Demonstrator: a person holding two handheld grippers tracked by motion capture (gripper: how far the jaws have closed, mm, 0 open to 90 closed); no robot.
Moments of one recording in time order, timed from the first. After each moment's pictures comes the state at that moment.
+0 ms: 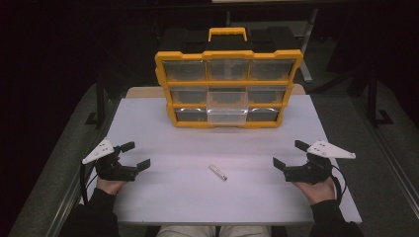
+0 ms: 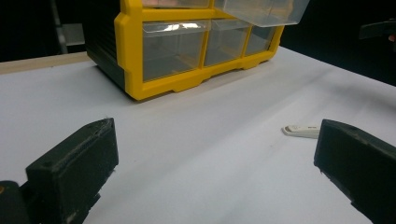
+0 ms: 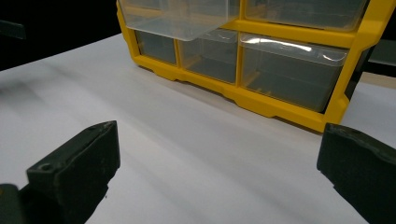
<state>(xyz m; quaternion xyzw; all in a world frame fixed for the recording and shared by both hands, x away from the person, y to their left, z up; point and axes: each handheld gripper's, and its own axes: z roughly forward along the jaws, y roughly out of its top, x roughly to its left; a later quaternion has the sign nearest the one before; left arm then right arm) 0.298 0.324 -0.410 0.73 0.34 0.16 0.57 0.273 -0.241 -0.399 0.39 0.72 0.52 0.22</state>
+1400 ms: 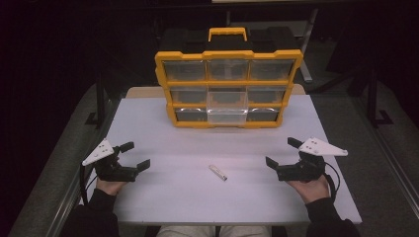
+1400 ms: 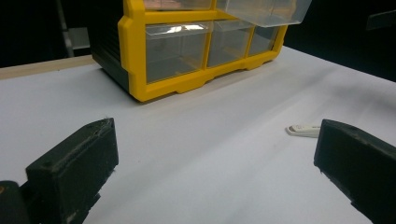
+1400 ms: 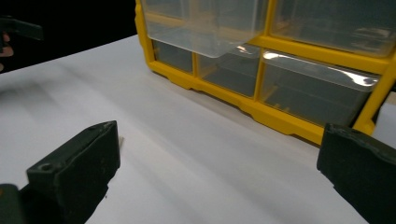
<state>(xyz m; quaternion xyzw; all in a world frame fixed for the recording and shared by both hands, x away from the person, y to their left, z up) 0.295 0.323 -0.410 0.73 0.34 0.17 0.56 0.274 -0.220 -0.386 0.37 0.73 0.53 0.22</state>
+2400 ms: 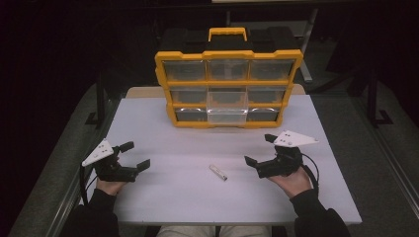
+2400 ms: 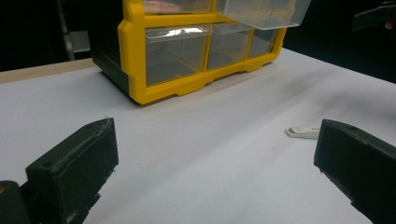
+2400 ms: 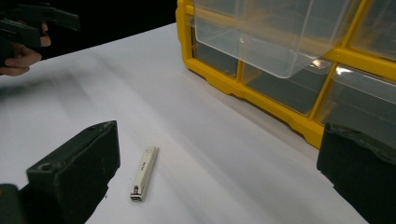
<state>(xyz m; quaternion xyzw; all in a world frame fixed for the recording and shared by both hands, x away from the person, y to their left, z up) 0.294 0.323 -0.409 0.73 0.34 0.18 0.57 0.292 -0.171 -0.375 0.33 0.77 0.52 0.18</state>
